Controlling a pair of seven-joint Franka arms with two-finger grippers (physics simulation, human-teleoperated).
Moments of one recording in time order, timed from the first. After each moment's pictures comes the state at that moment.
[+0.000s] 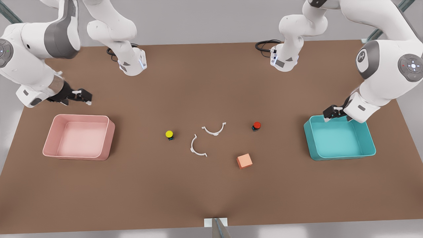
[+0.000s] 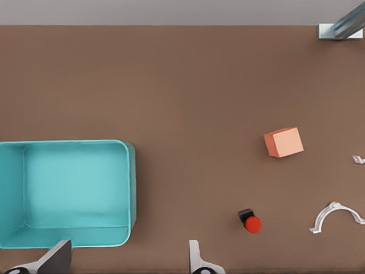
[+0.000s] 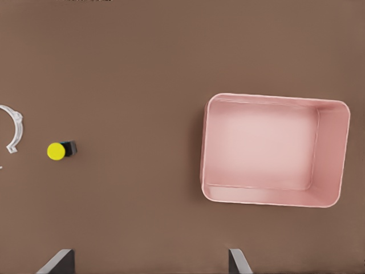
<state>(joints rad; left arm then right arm) -0.04 0.19 -0.03 -1.36 0.00 1.55 -0.06 -0.02 -0.03 0.01 -1.59 -0.01 1.46 0.03</state>
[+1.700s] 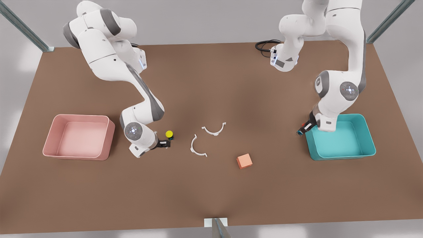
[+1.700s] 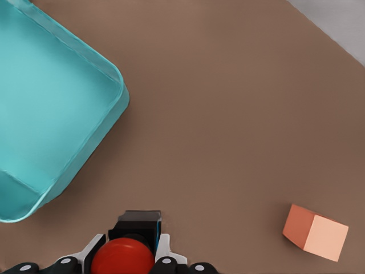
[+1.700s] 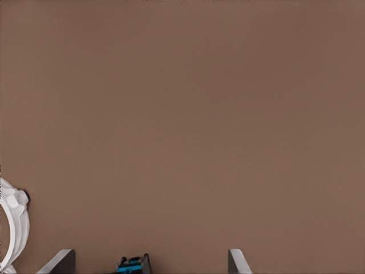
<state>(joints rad) -0.03 0.08 -0.01 -2.09 -0.08 2.23 -0.67 0.16 0.56 0.23 -1.73 -0.05 2.23 0.42</state>
